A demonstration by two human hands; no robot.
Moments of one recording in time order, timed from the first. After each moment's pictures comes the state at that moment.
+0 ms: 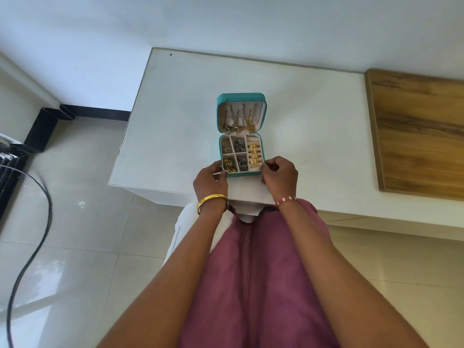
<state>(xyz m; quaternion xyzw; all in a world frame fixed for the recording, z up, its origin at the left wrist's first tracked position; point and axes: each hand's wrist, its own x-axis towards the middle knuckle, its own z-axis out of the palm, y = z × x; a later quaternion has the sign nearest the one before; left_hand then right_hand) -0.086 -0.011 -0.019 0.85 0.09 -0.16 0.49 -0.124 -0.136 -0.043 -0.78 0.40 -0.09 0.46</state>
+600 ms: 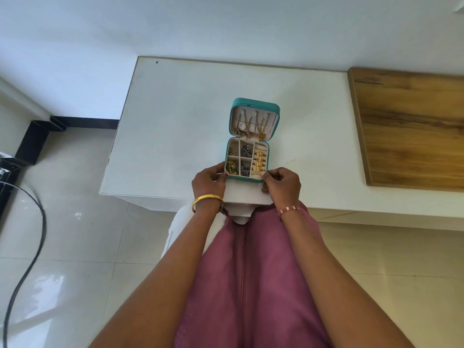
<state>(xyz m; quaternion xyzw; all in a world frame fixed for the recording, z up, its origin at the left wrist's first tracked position) -0.085 -0.021 -0.025 0.85 0.03 -0.21 0.48 -0.154 -0.148 -0.043 -0.71 0.46 -0.12 0.52</state>
